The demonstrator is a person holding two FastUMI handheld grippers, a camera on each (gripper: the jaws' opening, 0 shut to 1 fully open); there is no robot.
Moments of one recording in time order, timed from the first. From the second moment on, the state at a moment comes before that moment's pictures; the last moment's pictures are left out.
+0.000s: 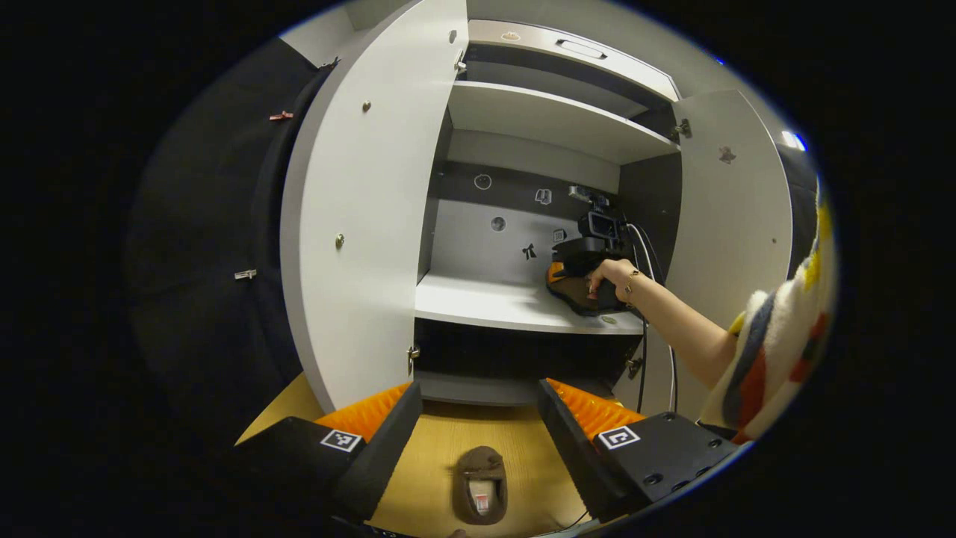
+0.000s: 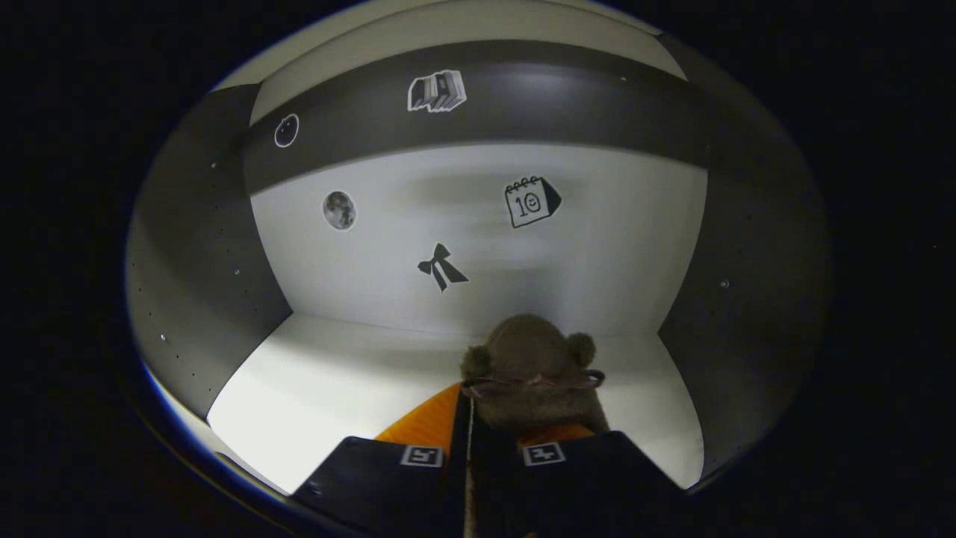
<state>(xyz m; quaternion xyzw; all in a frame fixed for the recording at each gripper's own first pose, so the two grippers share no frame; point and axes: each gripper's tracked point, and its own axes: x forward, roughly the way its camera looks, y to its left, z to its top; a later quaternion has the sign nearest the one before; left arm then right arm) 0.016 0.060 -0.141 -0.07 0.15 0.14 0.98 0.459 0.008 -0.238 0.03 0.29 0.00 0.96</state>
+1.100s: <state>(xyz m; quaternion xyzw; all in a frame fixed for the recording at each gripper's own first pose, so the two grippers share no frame) -0.020 0.027 -0.200 -0.10 0.17 0.01 0.98 0.202 0.014 -0.067 0.03 0.04 0.07 1.00</state>
